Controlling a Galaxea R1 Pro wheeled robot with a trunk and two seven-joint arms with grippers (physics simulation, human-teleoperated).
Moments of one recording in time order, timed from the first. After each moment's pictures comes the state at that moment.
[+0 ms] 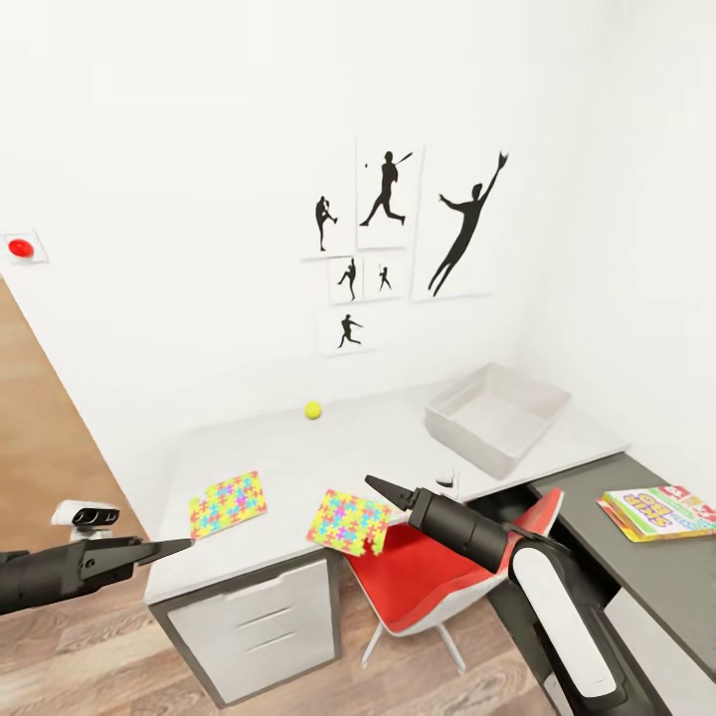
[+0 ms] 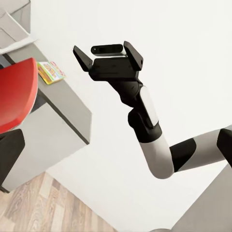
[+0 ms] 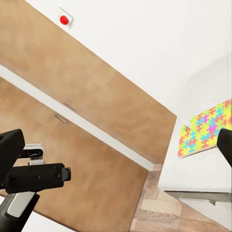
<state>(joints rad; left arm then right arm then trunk) -0.25 0.52 0.17 -1.41 0.54 1.02 -1.56 -0.33 -0.08 0.19 -1.60 -0.97 0.72 0.40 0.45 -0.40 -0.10</state>
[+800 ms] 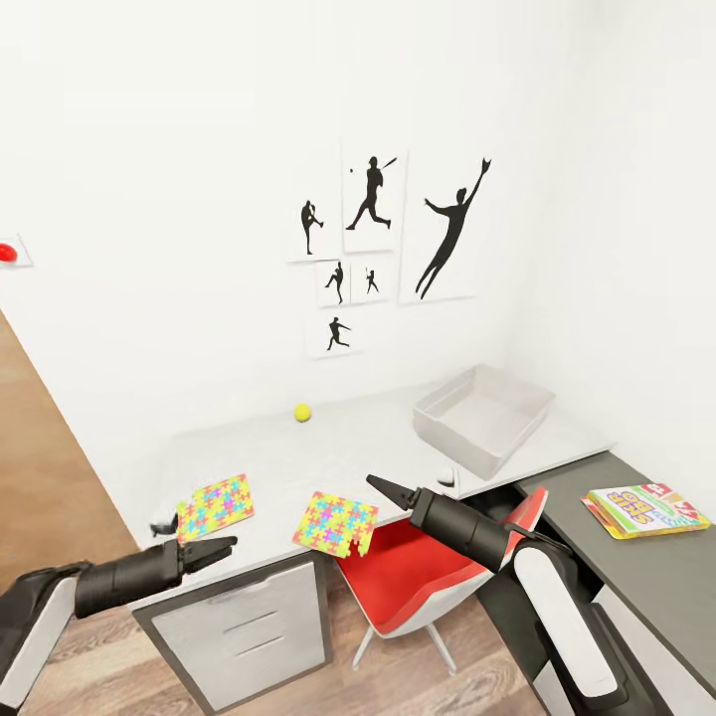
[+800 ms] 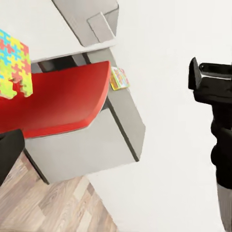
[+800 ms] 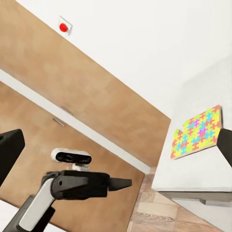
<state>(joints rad) -0.28 0.33 0.16 -1.31 0.53 1.03 -1.09 -0.33 -0.08 0.19 -1.60 -0.97 0.72 0.40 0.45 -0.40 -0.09</state>
